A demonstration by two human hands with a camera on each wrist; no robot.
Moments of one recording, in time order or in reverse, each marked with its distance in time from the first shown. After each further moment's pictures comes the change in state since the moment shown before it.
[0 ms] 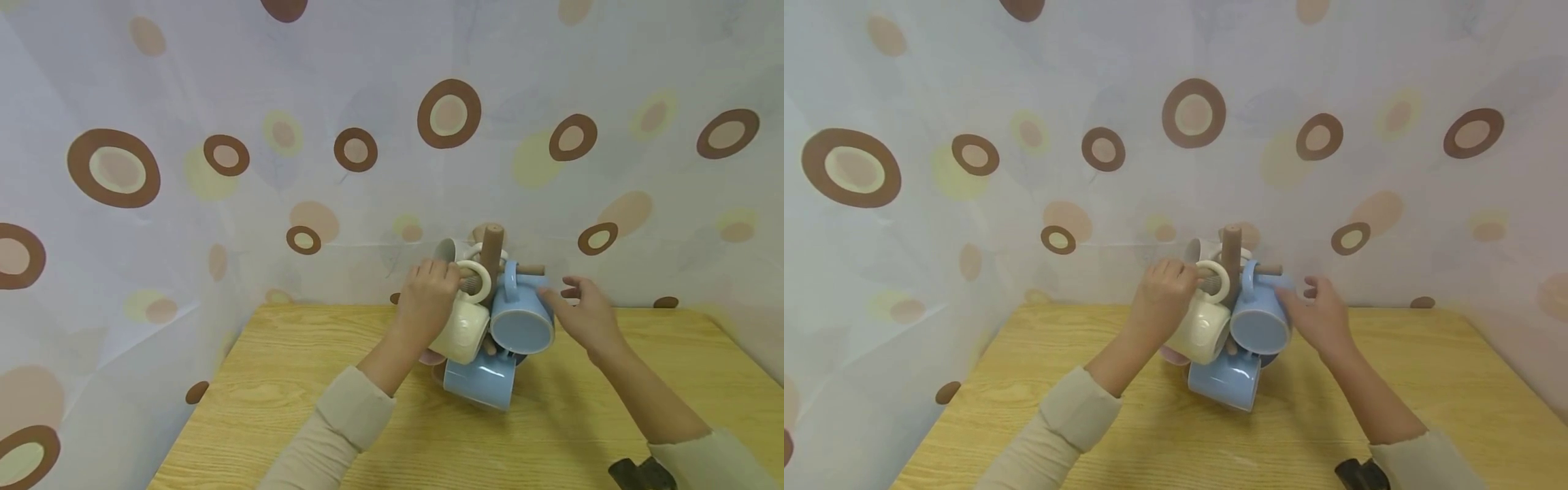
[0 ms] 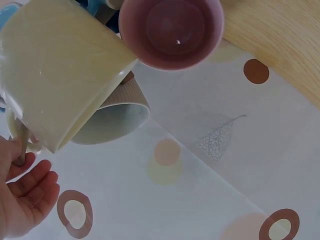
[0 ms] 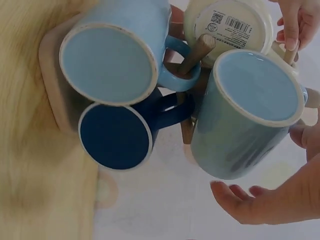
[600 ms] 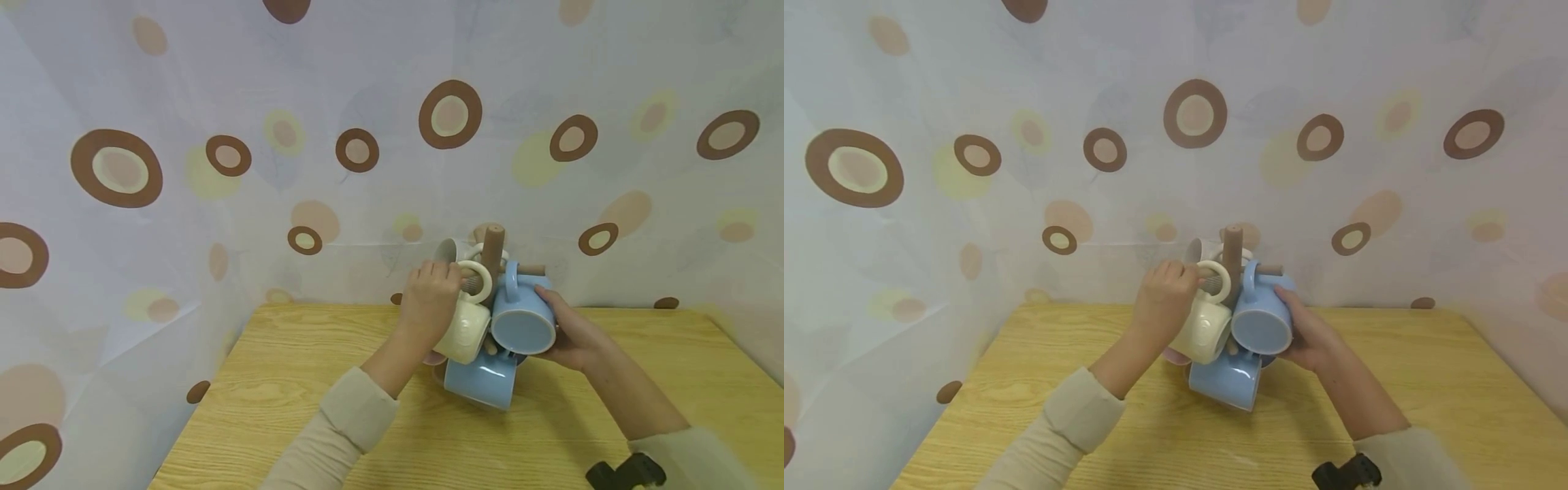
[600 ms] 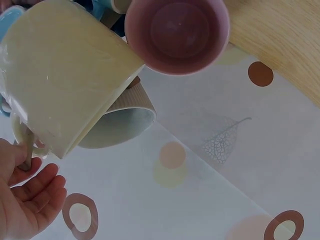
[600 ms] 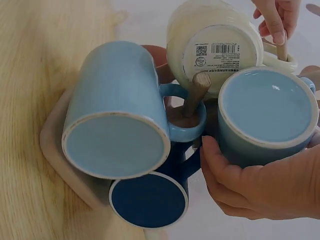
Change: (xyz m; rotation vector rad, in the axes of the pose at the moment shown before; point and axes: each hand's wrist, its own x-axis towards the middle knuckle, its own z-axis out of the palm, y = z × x) left_hand 0.001 0.005 -0.003 0.065 -0.021 -0.046; right_hand 0.018 0.024 0.014 0.742 -0.548 0.337
